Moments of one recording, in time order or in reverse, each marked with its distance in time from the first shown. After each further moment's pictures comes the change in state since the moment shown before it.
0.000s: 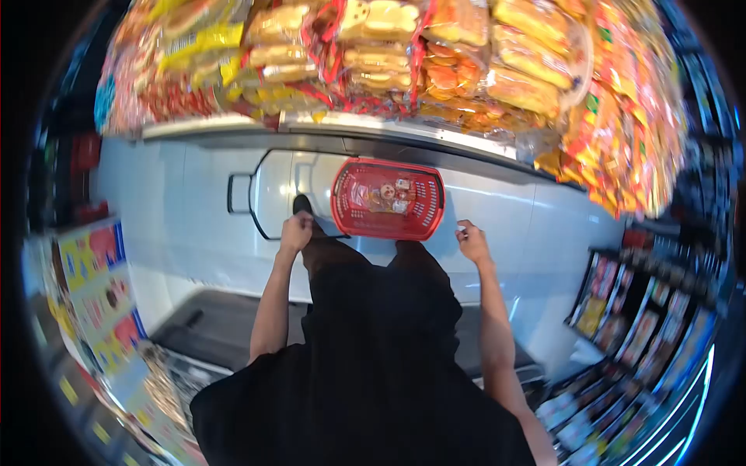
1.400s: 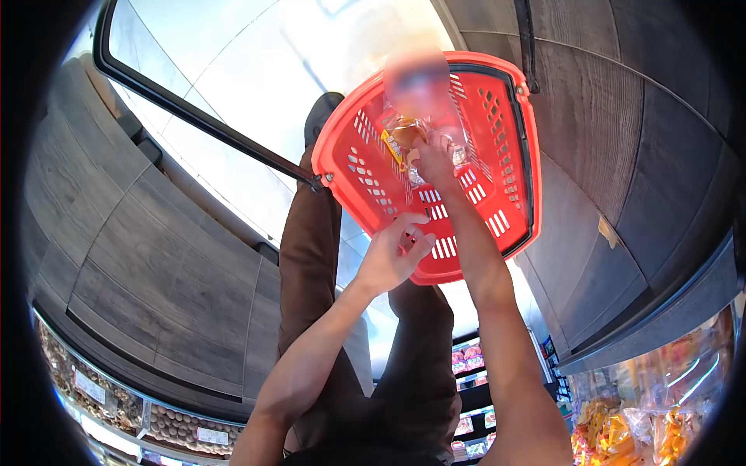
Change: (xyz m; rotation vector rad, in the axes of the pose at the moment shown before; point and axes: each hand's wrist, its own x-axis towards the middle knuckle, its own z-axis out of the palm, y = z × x) left_hand 0.024 -0.033 0.391 -1.267 0.220 -0.543; right_hand 0.348 0.125 0.444 -1.009 -0.680 -0.767
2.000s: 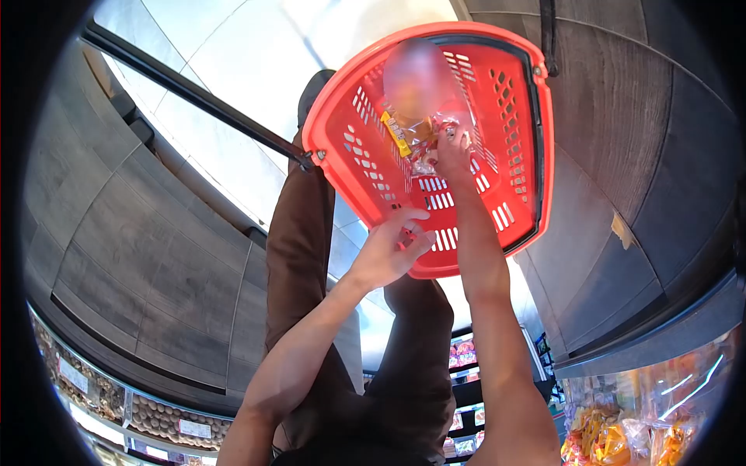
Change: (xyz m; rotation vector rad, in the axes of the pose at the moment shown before) left_hand -0.005 -0.024 0.006 -0.047 -0.057 -0.168; right_hand -0.014 0.033 0.022 -0.046 -0.098 0.239
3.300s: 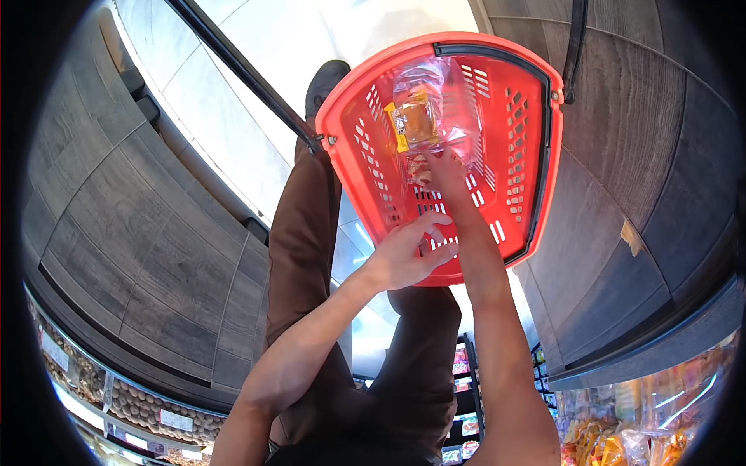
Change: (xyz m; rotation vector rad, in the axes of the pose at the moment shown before) left_hand 0.001 0.011 0.015 0.085 -0.149 0.136; right_hand -0.019 -0.011 0.000 -0.251 -0.178 -0.206
